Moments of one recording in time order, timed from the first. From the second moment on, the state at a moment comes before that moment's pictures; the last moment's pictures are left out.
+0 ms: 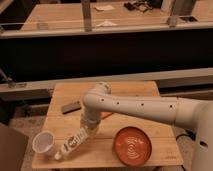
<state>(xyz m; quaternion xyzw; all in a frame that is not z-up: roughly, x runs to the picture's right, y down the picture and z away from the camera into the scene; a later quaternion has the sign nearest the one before) -0.090 0.207 0.728 -0.30 -0.27 -0.30 0.87</state>
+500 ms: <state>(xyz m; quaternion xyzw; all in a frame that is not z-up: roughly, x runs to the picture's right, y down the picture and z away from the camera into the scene) -0.054 0.193 0.720 -0.30 -0.27 -0.28 0.88</state>
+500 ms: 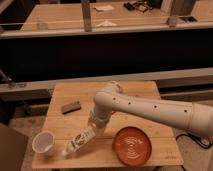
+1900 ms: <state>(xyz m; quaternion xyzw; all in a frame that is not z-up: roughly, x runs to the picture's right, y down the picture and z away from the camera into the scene) 0.027 0.174 0.699 -0.30 -0.27 -0.21 0.89</state>
